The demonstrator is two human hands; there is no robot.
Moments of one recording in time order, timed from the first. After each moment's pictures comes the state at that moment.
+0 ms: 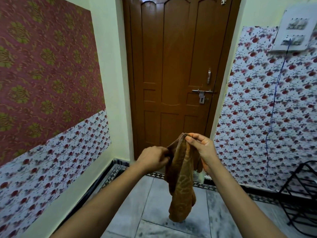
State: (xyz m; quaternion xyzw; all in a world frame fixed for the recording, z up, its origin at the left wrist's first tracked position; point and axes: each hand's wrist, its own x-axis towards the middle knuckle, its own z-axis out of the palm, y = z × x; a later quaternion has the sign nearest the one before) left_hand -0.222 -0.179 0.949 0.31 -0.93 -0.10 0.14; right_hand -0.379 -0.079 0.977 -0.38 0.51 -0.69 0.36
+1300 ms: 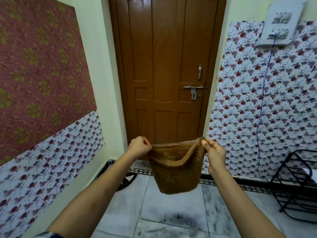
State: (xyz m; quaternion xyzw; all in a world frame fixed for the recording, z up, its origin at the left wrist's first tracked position) left_hand -0.227 -0.215 0.958 0.51 -0.76 -0.36 0.19; right_hand -0.422 -0.073 0.938 -0.17 0.57 -0.77 0.24
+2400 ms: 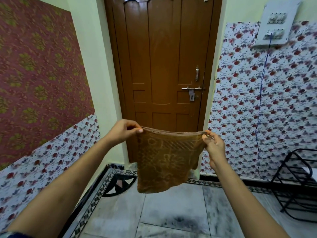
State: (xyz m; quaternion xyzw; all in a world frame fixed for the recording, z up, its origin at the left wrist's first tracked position) left_hand -0.185 -0.245 1.018 0.28 -0.87 -0.28 0.28; right_hand -0.447 -0.091 0.951 -0.22 0.57 -0.75 0.24
